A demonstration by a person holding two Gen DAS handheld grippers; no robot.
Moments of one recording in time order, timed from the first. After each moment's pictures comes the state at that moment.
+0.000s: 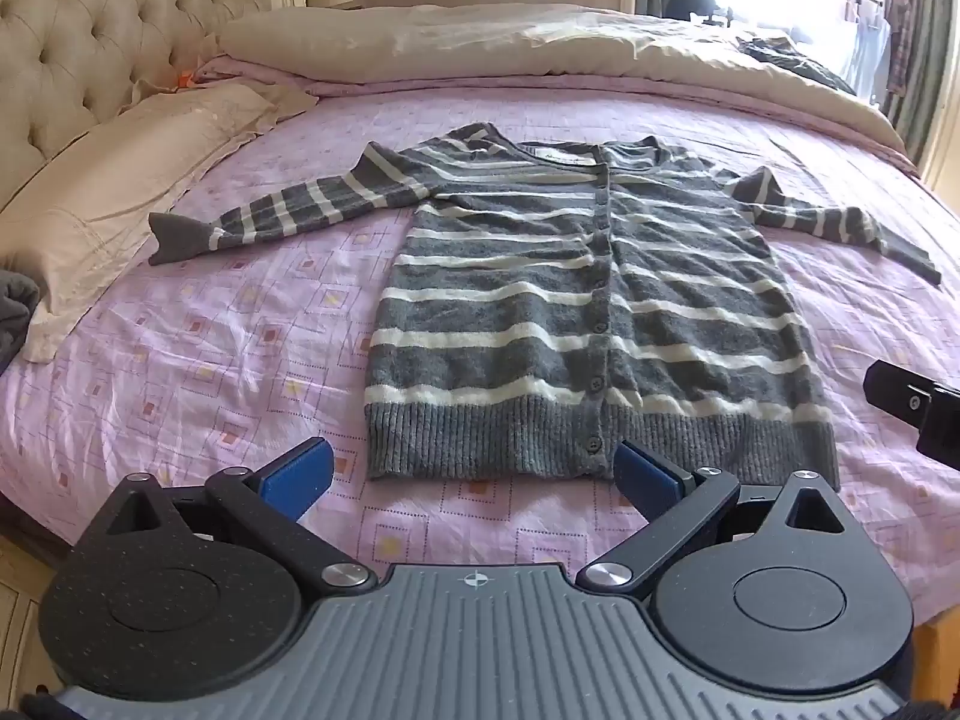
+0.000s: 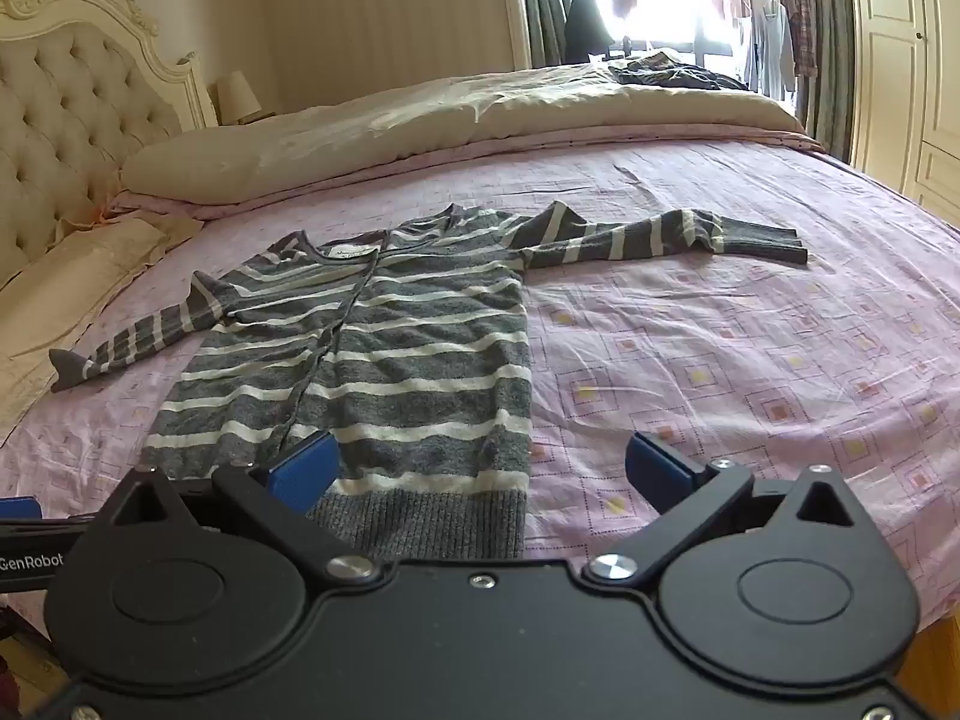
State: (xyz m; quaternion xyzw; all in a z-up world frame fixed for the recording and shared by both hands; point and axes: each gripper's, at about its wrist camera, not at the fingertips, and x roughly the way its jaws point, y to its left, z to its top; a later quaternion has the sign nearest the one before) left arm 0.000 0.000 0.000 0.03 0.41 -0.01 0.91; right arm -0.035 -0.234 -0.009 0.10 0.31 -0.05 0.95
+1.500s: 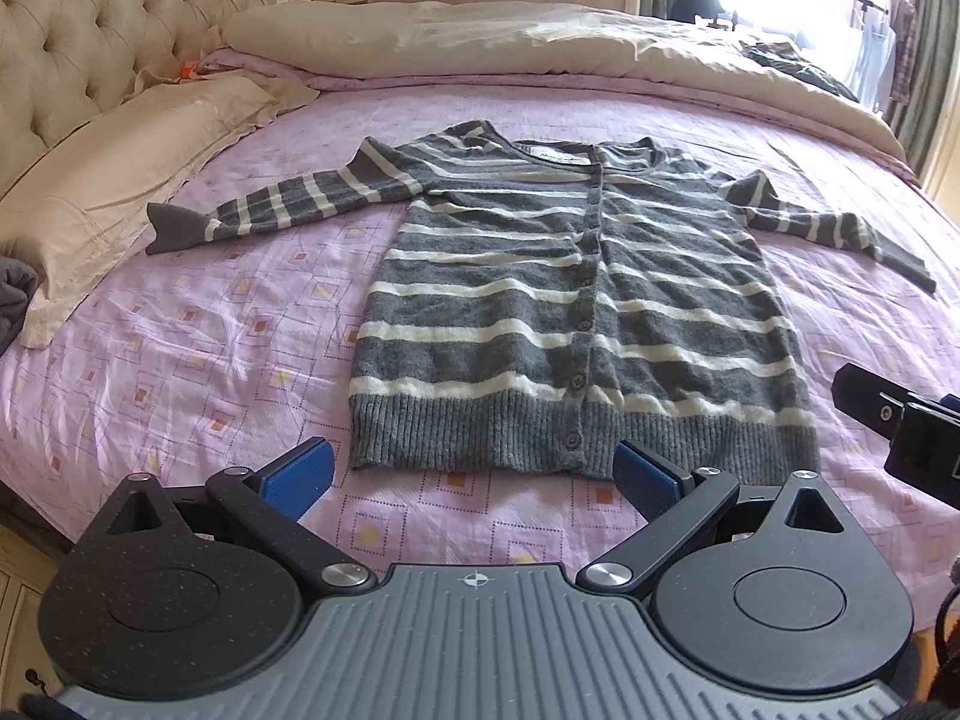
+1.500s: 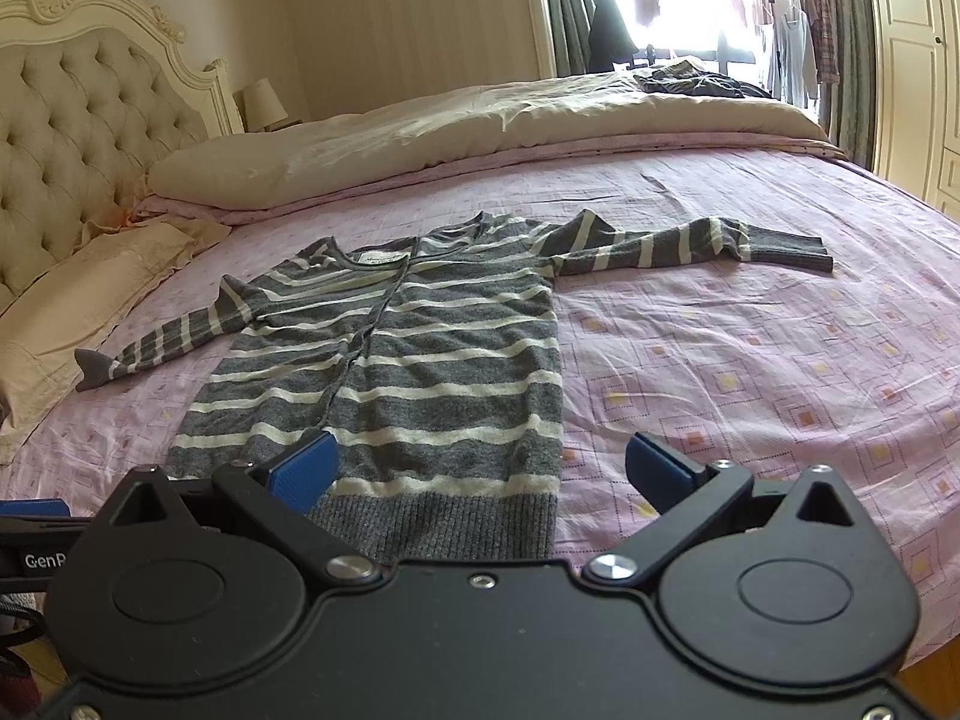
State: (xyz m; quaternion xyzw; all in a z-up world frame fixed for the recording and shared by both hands) left arm 0.001 -0.005 0.002 0.03 0.41 -0.01 0.91; right arm -0.036 -0.231 -0.010 0.11 0.29 -0.03 0.95
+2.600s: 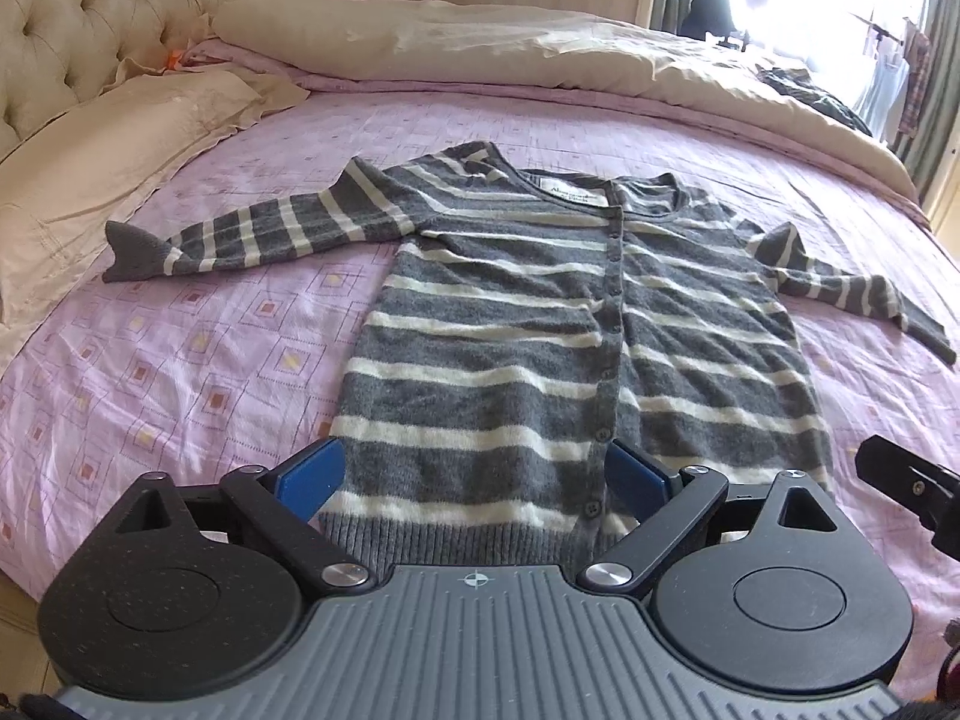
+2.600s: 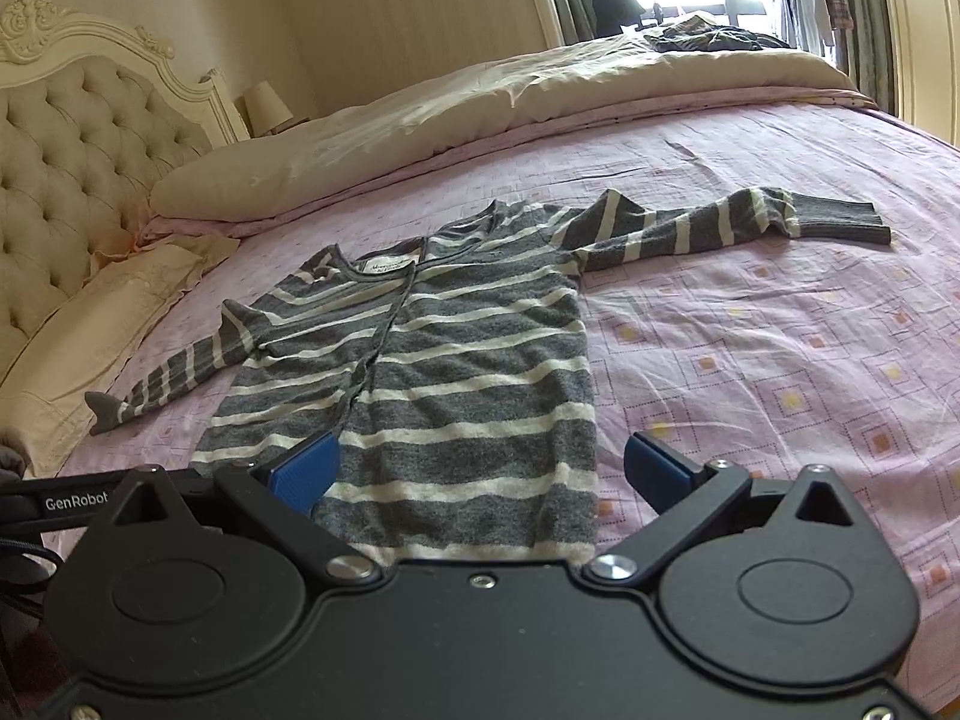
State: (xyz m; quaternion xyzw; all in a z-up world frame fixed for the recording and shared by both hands) left arm 0.081 0.002 0.000 -0.01 0.41 -0.02 0.91; right arm 0.026 -0.254 -0.020 0.16 0.31 0.00 0.94
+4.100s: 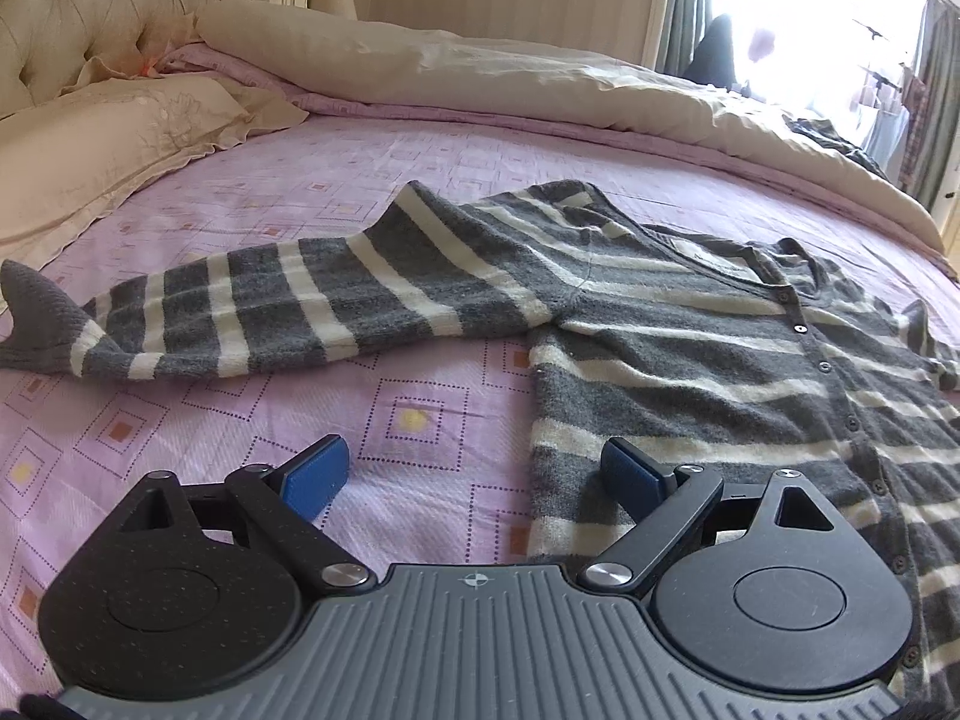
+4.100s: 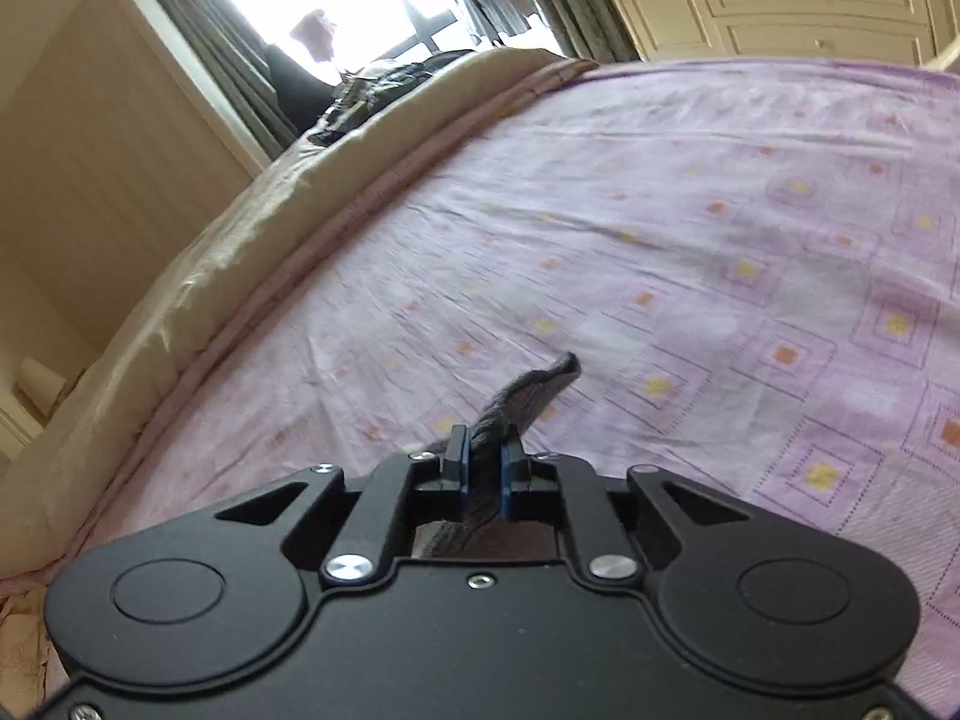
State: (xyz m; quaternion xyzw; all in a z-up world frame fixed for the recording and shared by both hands) left arm 0.222 0.093 -0.088 -0.02 0.34 -0.05 0.94; right arm 0.183 -0.556 -0.046 0.35 0.24 -0.21 0.88
